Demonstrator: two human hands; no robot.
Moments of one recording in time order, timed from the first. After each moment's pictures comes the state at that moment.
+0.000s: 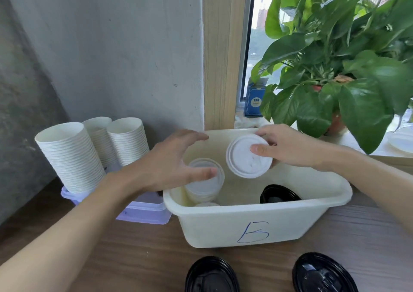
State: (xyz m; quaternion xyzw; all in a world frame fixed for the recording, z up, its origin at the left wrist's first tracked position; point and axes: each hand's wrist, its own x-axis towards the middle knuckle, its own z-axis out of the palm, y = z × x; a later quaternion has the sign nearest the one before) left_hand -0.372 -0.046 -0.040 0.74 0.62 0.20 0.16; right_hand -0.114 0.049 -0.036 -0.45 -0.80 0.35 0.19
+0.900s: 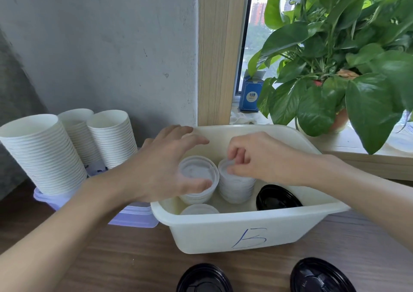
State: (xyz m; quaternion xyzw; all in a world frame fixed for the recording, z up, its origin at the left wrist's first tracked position) left_hand -0.370 -0.046 -0.045 0.77 0.62 0.14 0.12; right_hand -0.149 0.035 -0.049 -0.40 -0.88 0.19 0.14
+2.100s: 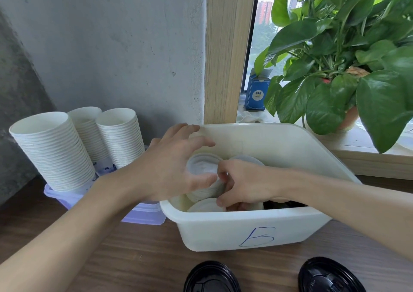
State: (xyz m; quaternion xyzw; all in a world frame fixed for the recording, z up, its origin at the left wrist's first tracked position) left_hand -0.370 -0.045 -0.052 0.76 0.61 0.16 0.12; right_hand -0.182 0.015 -0.076 -0.43 -0.80 0.41 0.00
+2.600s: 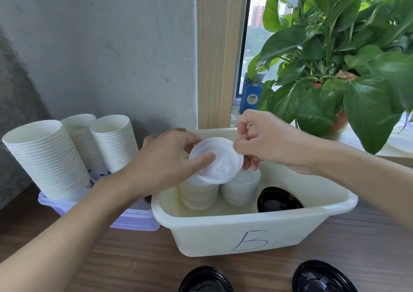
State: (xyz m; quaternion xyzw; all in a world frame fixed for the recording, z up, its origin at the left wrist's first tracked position) left_hand -0.363 -0.032 -0.042 0.73 0.62 0.25 0.11; right_hand -0.152 0.030 -0.020 -0.41 -0.76 0.43 0.27
